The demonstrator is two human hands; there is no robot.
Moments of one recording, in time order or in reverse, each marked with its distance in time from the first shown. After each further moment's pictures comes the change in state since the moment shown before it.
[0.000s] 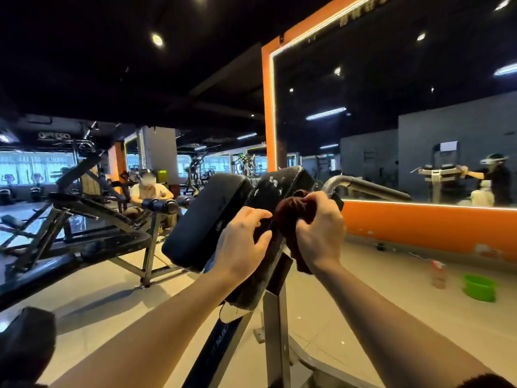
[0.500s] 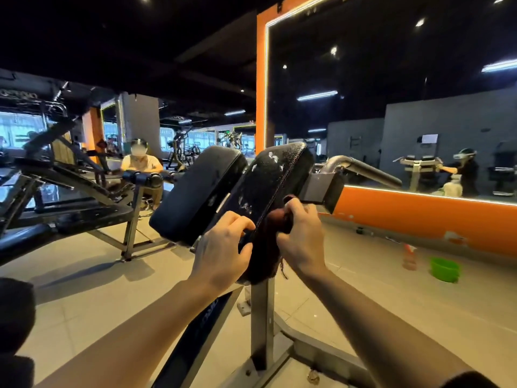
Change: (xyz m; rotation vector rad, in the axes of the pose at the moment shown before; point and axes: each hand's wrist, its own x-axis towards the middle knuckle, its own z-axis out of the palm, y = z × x) left_hand -0.047 -0.031 -0.001 0.134 -0.042 -0.019; right_hand -0.043 0.006 0.018 -0.204 -0.326 0.009
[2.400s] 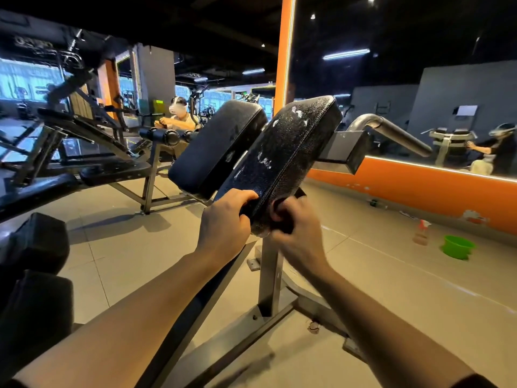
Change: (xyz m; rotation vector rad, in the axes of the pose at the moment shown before) left_hand -0.041 -0.007 -0.003 -0.071 0.017 -0.196; right_hand -0.062 0.006 0.022 0.247 -0.178 -0.098
